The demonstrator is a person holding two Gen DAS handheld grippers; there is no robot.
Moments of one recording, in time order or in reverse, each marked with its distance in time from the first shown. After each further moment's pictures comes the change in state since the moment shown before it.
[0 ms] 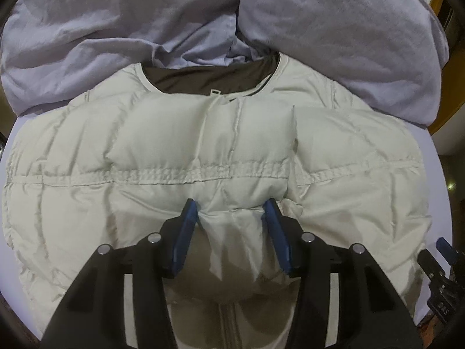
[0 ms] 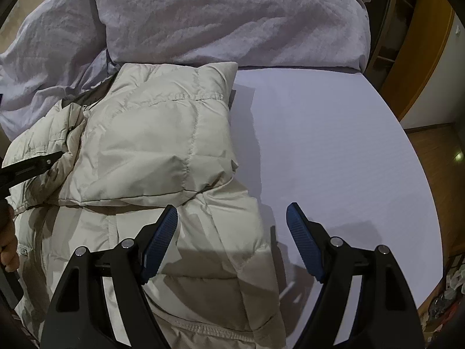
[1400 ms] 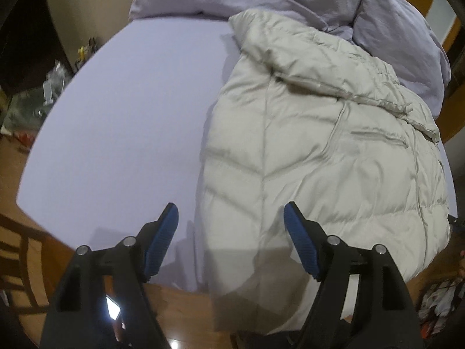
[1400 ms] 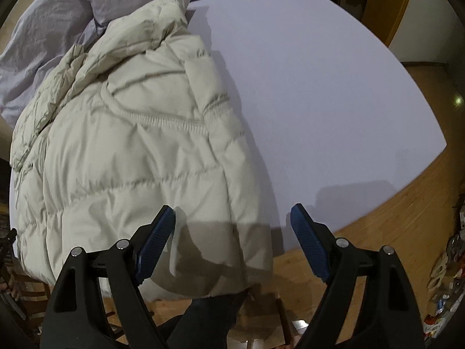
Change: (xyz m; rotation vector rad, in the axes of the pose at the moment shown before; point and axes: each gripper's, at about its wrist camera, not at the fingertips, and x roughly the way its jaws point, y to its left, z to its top) left arm -0.120 0.284 -0.240 -0.174 -0.021 -0.002; right arm -0.050 -0.038 -0.137 0.163 0.187 0.066
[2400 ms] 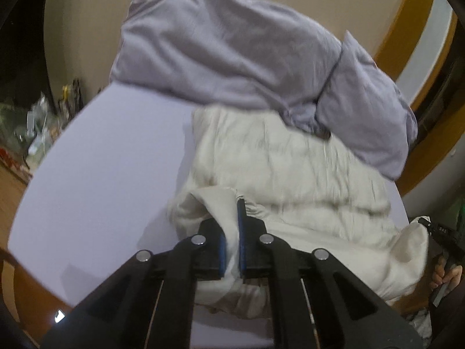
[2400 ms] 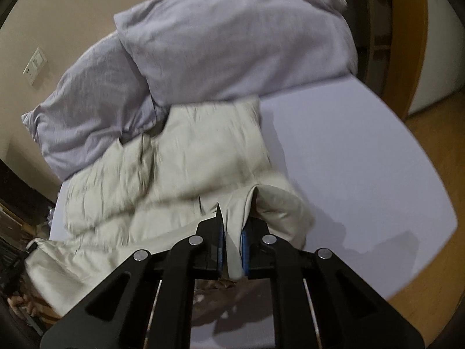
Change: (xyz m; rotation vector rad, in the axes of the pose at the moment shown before) left arm -0.073 -0.037 0.095 -0.060 -0.287 -0.159; right arm -0.088 0.063 0.101 -0.044 -0.345 0.205
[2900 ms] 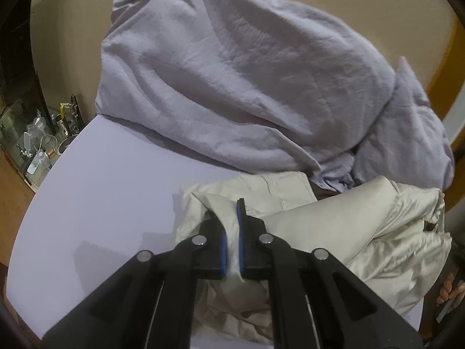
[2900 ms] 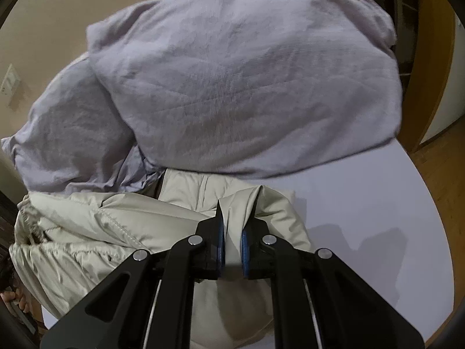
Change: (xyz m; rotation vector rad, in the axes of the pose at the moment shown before) left arm 0.122 -0.015 0.125 -0.066 0.005 0.119; right arm 0.098 0.033 0.133 -0.044 -0.006 -0.011
